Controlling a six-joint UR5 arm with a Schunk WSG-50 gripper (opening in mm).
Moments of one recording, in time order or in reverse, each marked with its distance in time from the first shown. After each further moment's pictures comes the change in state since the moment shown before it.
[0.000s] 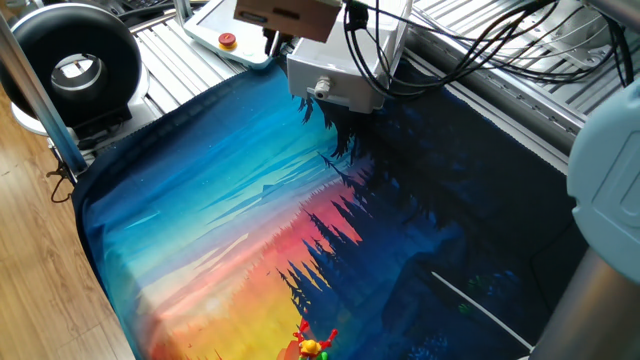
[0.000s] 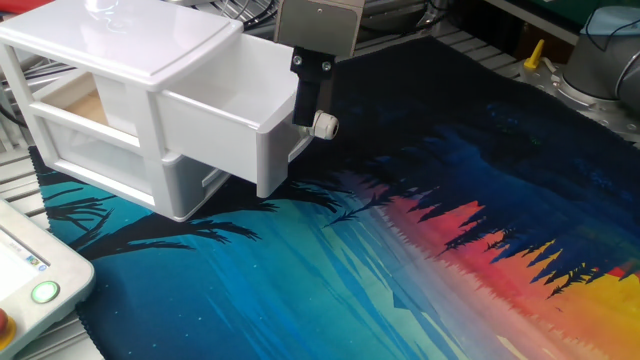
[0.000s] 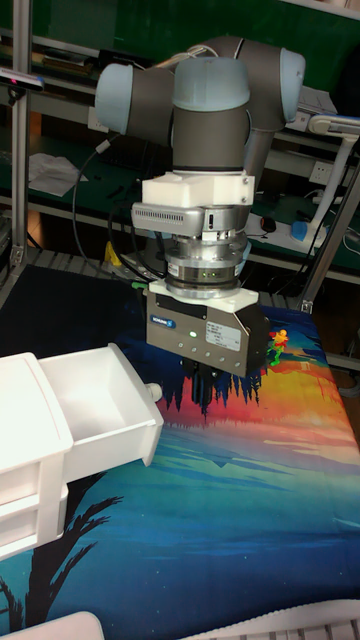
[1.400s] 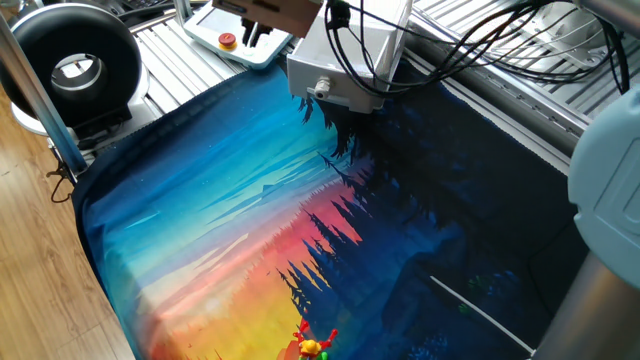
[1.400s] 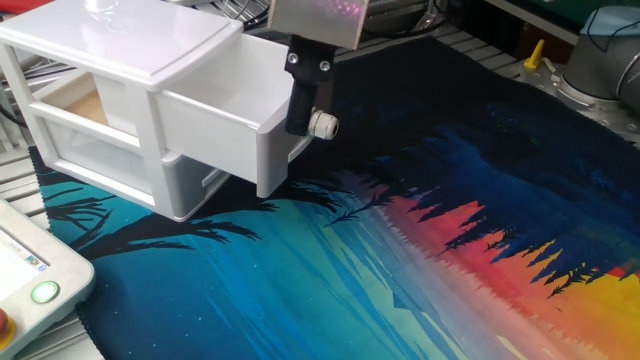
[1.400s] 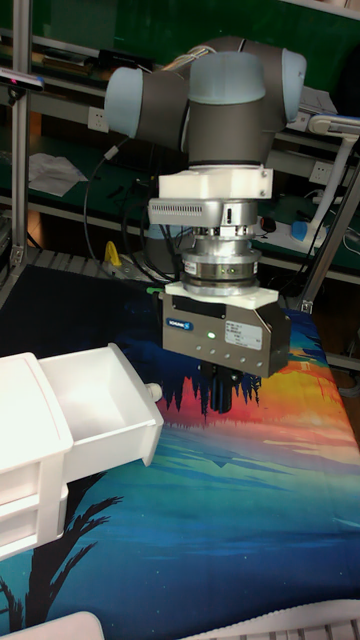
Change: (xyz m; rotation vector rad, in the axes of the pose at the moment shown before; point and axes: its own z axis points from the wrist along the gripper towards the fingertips) arm -0.006 0.029 -0.004 -0.049 -0.050 -0.006
